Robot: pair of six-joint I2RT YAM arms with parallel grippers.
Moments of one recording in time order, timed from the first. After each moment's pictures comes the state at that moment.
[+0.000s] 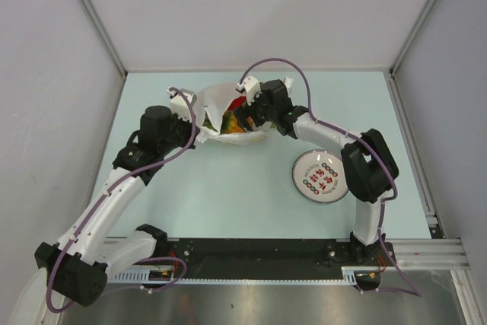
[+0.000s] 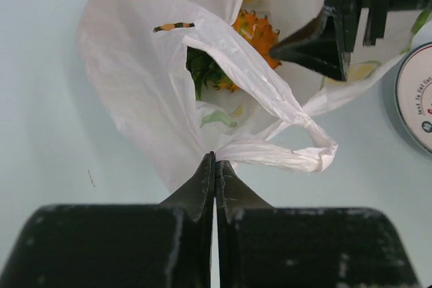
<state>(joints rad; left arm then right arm) -0.39 1.00 0.96 -0.41 0.06 -0.05 0.65 1.86 1.39 -0.02 -0.18 -0.16</state>
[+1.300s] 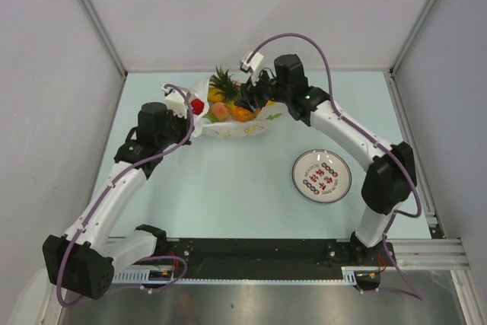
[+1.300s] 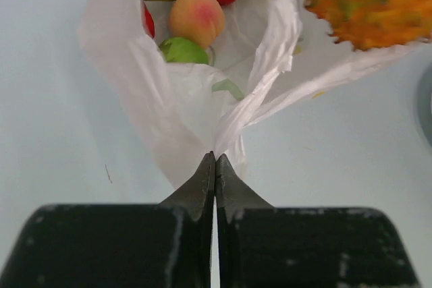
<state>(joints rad) -0.29 1.05 0.93 -0.37 0.09 -0.02 0.60 1.80 1.63 -0.18 -0.41 -0.29</state>
